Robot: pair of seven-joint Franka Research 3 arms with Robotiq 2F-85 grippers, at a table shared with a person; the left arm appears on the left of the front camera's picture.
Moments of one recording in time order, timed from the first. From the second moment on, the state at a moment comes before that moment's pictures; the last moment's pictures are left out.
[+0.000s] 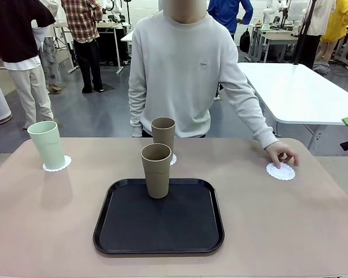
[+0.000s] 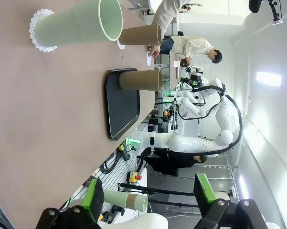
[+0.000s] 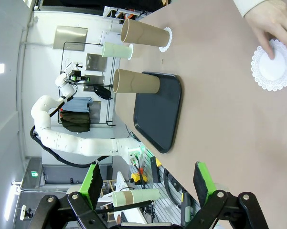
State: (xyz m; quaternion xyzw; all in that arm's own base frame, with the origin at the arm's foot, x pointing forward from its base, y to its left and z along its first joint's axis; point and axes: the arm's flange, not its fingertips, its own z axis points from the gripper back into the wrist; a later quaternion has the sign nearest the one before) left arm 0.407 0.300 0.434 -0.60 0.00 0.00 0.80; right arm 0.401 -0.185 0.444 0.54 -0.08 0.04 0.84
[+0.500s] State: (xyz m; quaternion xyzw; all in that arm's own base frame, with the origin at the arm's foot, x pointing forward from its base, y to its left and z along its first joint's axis) left arm 0.407 0.300 0.434 -0.60 0.00 0.00 0.80; right arm 0.401 -0.185 0.444 0.54 -0.08 0.04 0.84
